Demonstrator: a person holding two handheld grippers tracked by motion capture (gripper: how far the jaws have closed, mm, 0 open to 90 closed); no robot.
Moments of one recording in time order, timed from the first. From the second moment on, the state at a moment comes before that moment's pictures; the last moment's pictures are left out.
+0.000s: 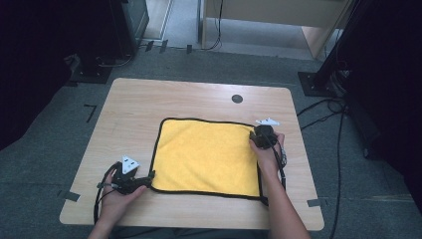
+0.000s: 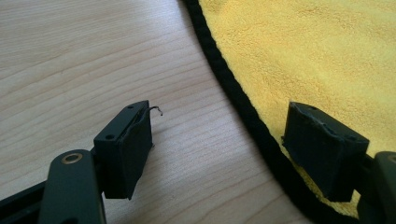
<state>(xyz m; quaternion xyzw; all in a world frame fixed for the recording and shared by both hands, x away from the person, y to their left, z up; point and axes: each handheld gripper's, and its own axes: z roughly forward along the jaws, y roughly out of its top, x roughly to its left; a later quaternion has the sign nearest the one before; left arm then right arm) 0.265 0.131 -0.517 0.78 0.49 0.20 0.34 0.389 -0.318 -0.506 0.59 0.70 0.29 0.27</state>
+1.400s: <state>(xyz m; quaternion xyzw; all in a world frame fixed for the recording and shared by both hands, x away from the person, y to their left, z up) 0.241 0.128 -0.510 0.80 0.46 0.17 0.34 0.460 -0.017 -0.506 0.44 0.82 0.33 0.16</state>
